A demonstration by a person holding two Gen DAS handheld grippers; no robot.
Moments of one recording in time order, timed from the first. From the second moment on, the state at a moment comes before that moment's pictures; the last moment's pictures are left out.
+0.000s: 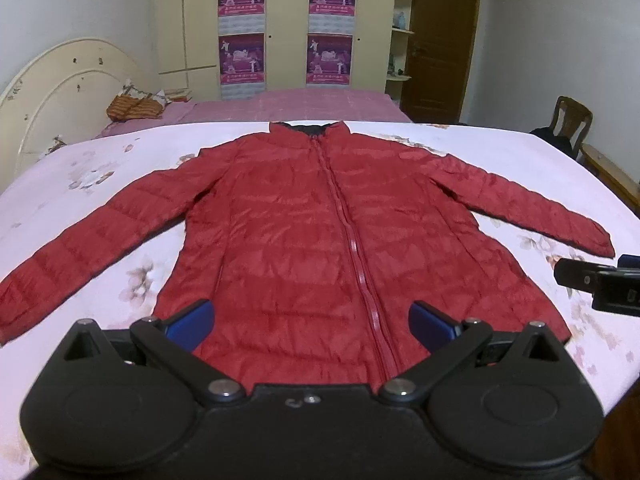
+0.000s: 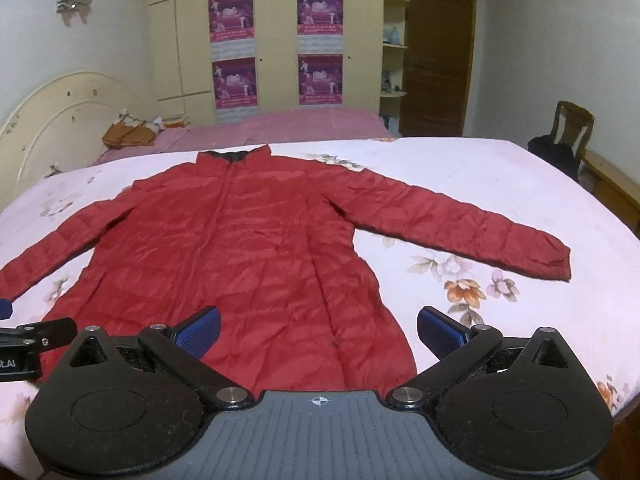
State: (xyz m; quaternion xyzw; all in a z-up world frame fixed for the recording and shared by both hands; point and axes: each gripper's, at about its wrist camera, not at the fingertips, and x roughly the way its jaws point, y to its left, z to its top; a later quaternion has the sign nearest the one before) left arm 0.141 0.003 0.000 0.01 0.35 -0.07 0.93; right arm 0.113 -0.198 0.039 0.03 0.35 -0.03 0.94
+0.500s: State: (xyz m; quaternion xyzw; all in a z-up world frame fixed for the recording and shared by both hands) left arm 0.215 0.004 -0.018 -0.02 0.36 -0.11 0.92; right arm 0.172 -0.221 0.028 0.05 0.35 -0.07 0.93
